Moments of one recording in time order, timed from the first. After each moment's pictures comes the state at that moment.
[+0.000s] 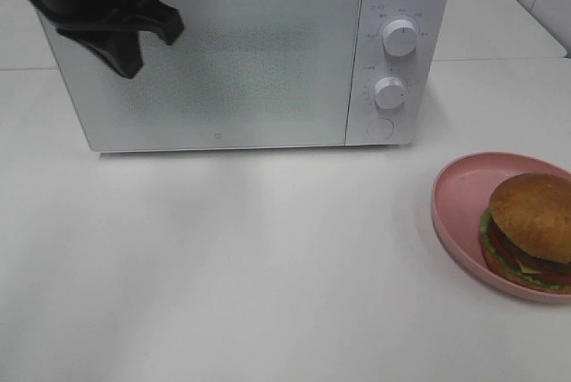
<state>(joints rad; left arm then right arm) -0.49 1.75 -1.53 0.00 1.09 0.02 0.21 0.00 -0.50 0.00 1.00 0.00</state>
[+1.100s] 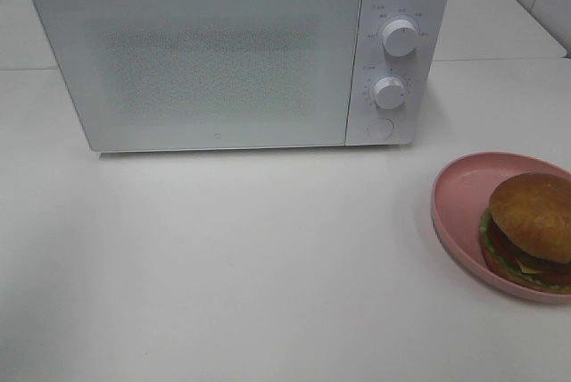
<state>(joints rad) -0.24 0.78 -0.87 -0.06 1.22 -0.04 0.21 0.00 -0.50 0.00 1.00 0.00</state>
